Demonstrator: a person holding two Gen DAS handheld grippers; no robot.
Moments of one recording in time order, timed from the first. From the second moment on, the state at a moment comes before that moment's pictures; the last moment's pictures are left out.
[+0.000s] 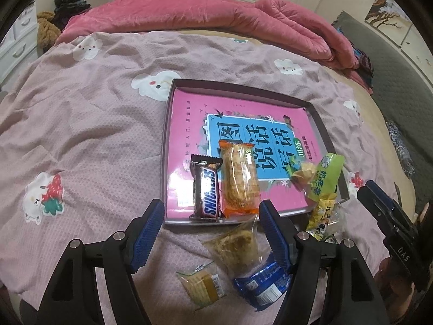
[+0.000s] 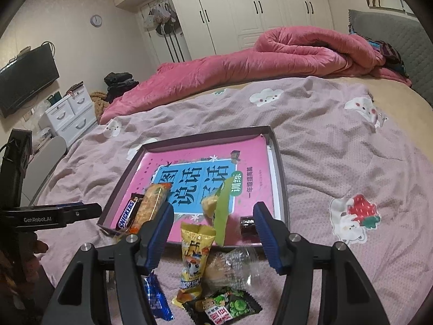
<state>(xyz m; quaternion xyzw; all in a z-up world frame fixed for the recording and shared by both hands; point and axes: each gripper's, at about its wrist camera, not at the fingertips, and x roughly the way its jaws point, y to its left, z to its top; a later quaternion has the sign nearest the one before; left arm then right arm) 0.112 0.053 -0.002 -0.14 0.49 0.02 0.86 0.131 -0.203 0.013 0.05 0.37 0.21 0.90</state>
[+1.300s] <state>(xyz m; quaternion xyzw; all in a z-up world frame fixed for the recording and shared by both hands) 0.073 0.049 -0.014 -0.13 0.52 0.00 0.85 0.084 -0.200 -0.010 0.02 0.42 0.24 0.88</state>
